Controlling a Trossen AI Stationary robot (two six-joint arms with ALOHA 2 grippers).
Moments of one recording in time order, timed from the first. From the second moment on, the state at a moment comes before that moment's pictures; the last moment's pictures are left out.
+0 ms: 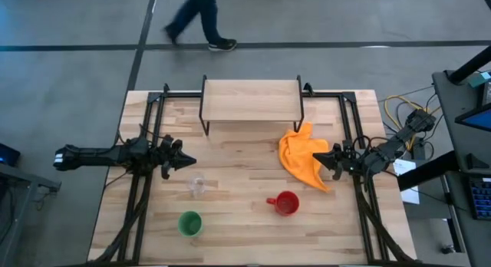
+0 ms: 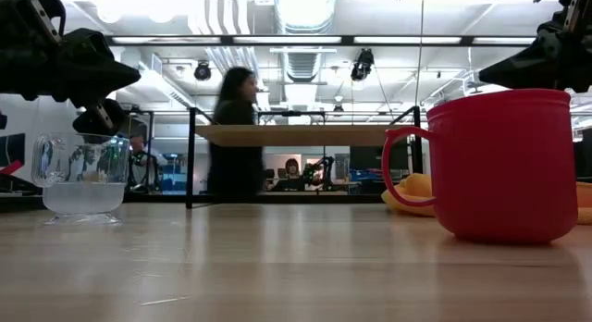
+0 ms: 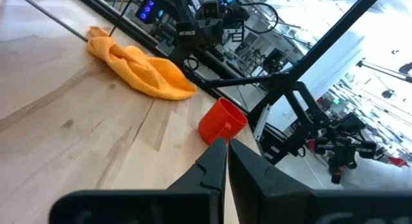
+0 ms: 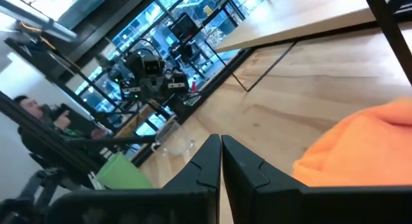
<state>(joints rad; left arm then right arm) 0.01 0.14 0.00 0.04 0.10 -0.67 0.66 0.25 0.01 0.17 0.94 0.78</state>
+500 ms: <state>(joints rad) 0.01 0.18 0.00 0.09 0.07 -0.76 0.66 0.28 0.01 0.17 0.94 0.85</state>
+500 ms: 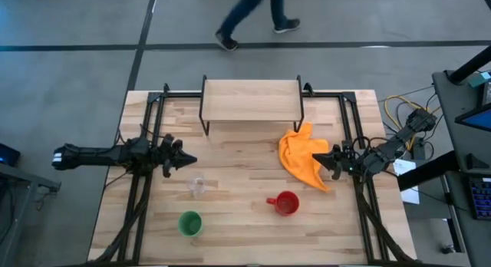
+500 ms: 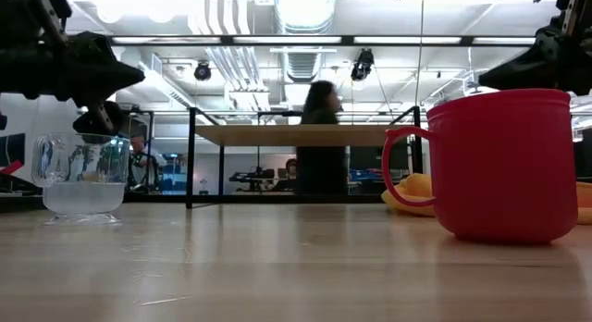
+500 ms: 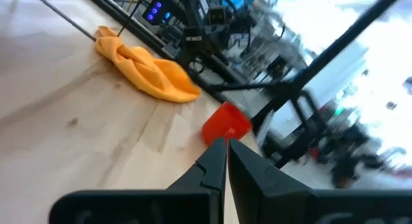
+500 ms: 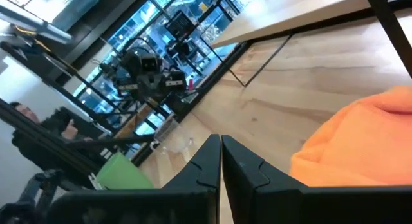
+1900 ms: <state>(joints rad) 0.01 0.96 1.15 -1.07 0.07 -0.52 0.66 0.59 0.91 -0.25 0.79 0.23</state>
